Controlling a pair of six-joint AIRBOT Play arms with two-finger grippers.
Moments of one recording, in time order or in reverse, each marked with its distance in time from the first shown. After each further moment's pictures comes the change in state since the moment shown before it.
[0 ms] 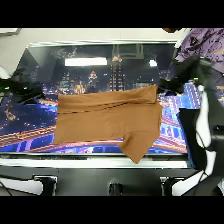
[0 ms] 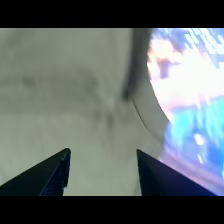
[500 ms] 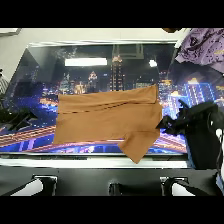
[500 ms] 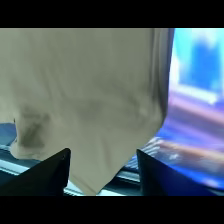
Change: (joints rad) left arm 0.227 0.396 -0.590 -0.190 0.151 0.042; right arm -0.170 0.523 -0.999 0.272 0.158 -0.170
